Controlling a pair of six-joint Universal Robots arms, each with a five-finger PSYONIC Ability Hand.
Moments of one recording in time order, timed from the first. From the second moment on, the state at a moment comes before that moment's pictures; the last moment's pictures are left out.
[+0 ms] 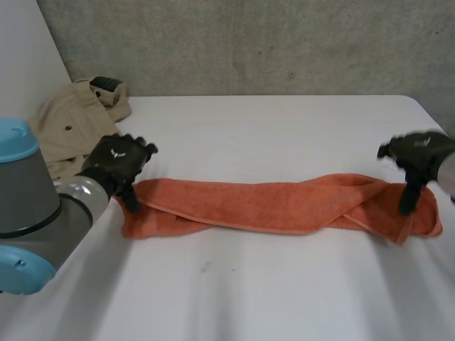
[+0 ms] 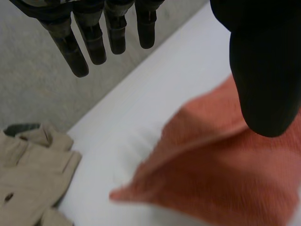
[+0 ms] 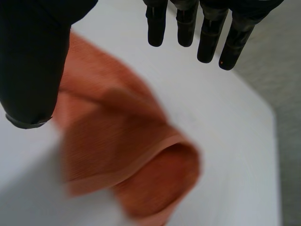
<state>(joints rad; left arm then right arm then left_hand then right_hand) 4.39 -1.88 -1.65 3.25 -1.48 3.61 1.67 -1.28 1.43 0.36 1.45 2.56 0.23 0.25 0.25 0.24 0.06 0.20 0.22 0.23 0.23 0.06</state>
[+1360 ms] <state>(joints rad) 4.45 -1.88 -1.51 3.16 -1.38 3.58 1.59 -1.26 1.60 0.23 1.32 2.58 1.13 1.19 1.19 1.20 0.99 0.25 0.29 0.29 0.29 0.11</state>
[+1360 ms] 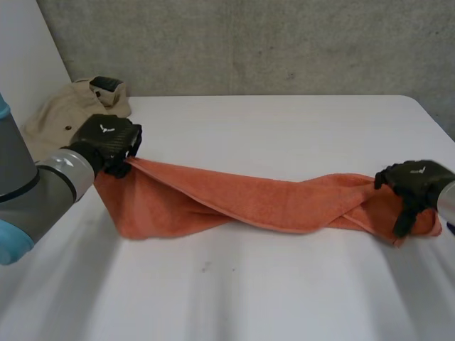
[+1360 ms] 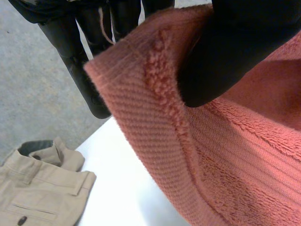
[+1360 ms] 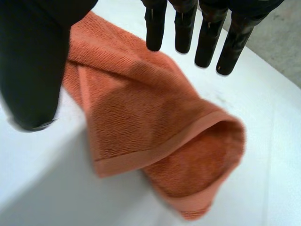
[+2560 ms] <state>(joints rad) 4.46 -1.77 -1.52 3.09 -1.39 3.59 1.54 -1.33 1.31 0.49 1.28 2.50 1.13 1.19 1.19 1.20 0.99 0.71 1.17 1.17 1.19 0.97</state>
